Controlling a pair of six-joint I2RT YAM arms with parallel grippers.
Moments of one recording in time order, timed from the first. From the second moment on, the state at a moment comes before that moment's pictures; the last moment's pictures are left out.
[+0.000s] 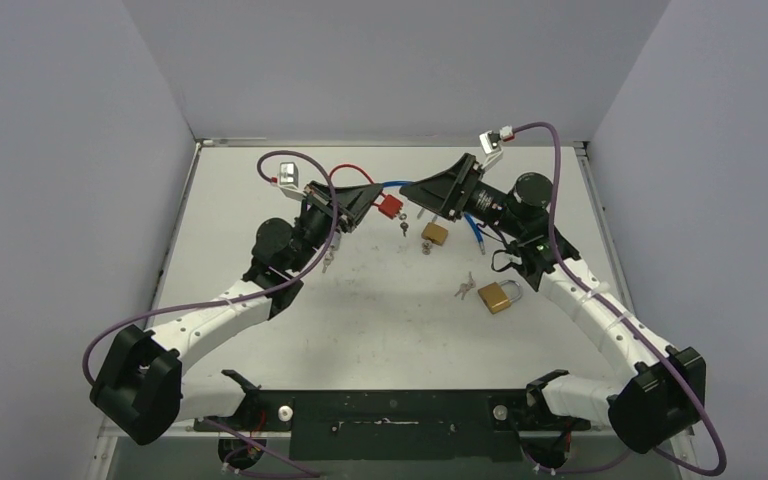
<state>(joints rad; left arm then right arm) -0.61 1.25 0.72 0.83 0.07 -1.43 0.44 1.21 1.00 0.29 -0.61 1.06</state>
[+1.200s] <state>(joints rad) -0.60 1.25 0.72 0.89 0.14 -1.49 0.44 1.29 0.90 0.59 -0.76 1.31</state>
